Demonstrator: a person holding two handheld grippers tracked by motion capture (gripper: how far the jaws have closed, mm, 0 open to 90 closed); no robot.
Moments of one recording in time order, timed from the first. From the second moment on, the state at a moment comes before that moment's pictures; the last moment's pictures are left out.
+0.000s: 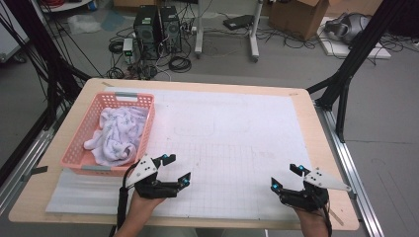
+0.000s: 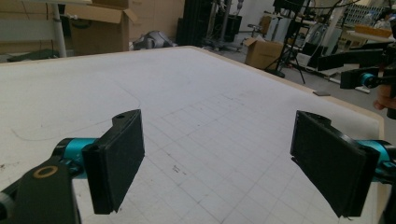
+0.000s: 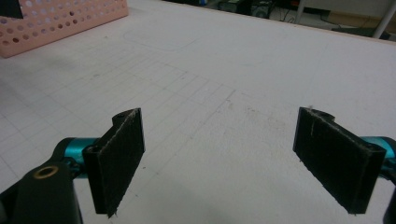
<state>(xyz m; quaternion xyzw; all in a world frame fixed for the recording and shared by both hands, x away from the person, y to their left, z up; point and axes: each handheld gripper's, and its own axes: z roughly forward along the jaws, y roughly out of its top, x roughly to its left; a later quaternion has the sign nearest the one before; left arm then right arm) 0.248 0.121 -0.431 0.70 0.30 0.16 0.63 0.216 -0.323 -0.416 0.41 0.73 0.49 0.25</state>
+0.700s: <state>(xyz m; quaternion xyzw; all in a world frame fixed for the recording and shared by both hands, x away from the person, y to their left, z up) 0.246 0.117 -0.434 0.71 0.30 0.15 0.61 0.217 -0.331 -0.418 0.42 0.72 0.49 0.24</state>
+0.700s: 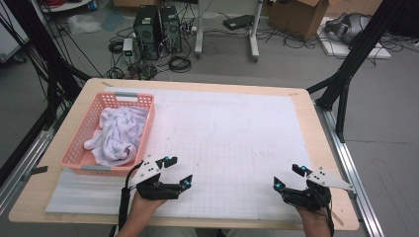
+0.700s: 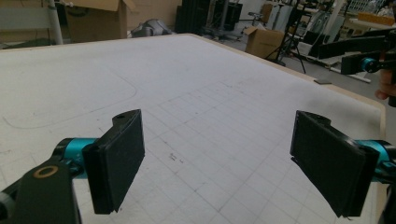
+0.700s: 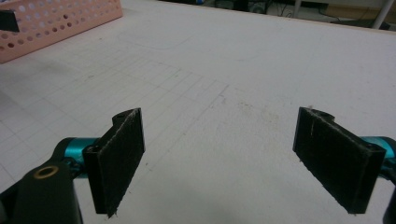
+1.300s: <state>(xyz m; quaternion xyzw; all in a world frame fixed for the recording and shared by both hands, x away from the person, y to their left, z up) 0.243 0.116 -0.427 0.72 0.30 0.15 0.61 0.216 -0.331 -0.418 0.42 0.72 0.49 0.25</state>
